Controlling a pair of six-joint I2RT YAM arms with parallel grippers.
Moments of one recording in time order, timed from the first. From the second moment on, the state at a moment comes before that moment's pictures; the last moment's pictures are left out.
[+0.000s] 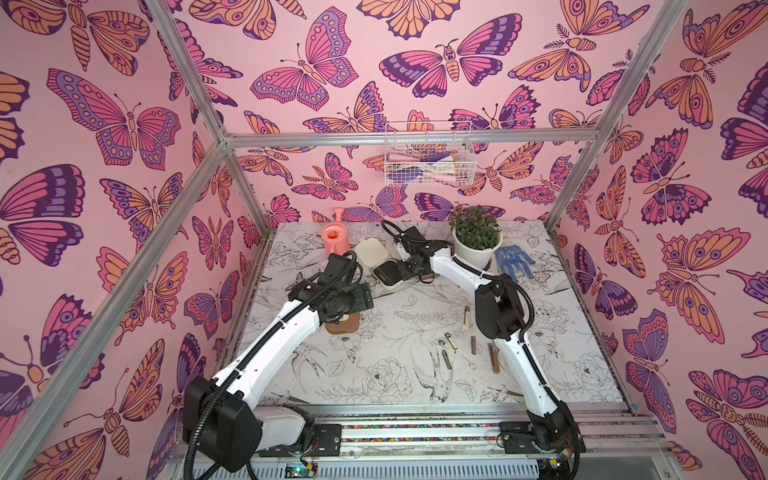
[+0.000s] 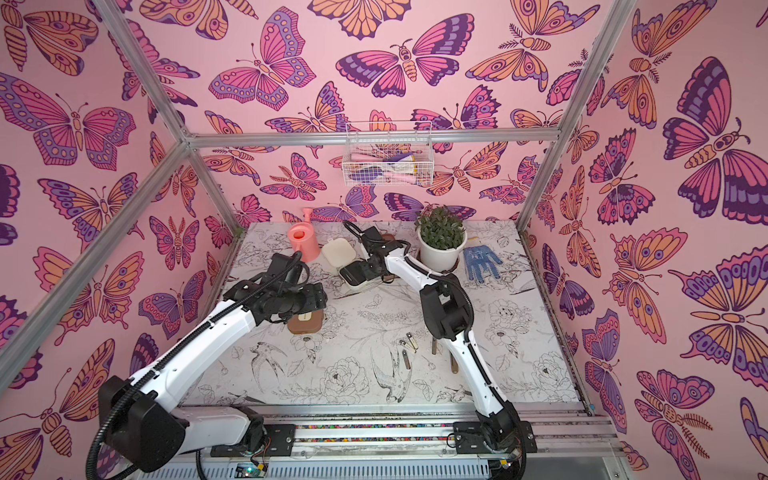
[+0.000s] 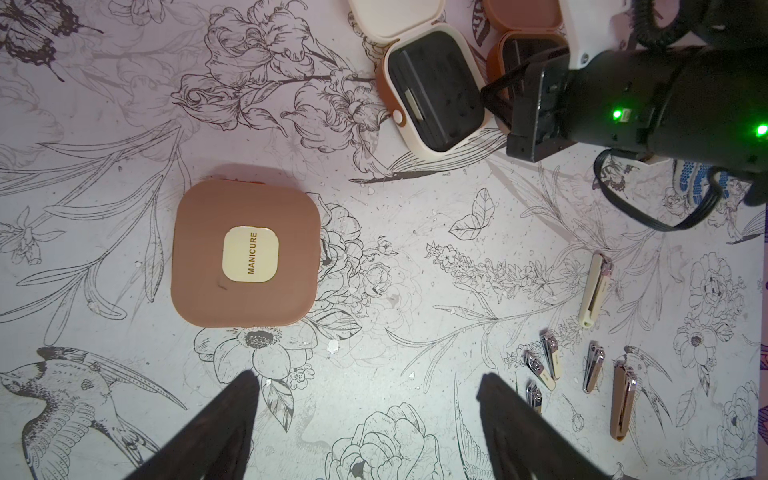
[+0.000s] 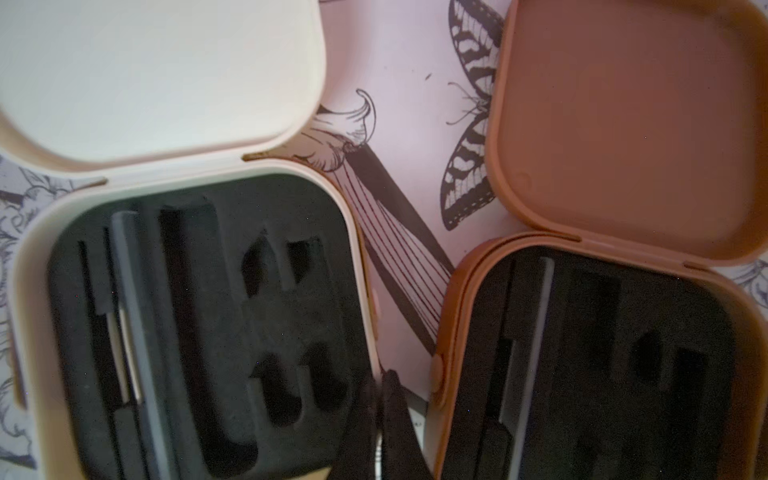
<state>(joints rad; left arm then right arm) -0.43 1.30 1.13 -0.82 -0.02 -0.60 0.59 2.52 2.22 -0.72 0.04 0.07</state>
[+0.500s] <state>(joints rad) -0.44 1.23 1.06 -0.82 -0.01 -0.61 0.63 2.13 1.57 -0.58 0.04 0.11</state>
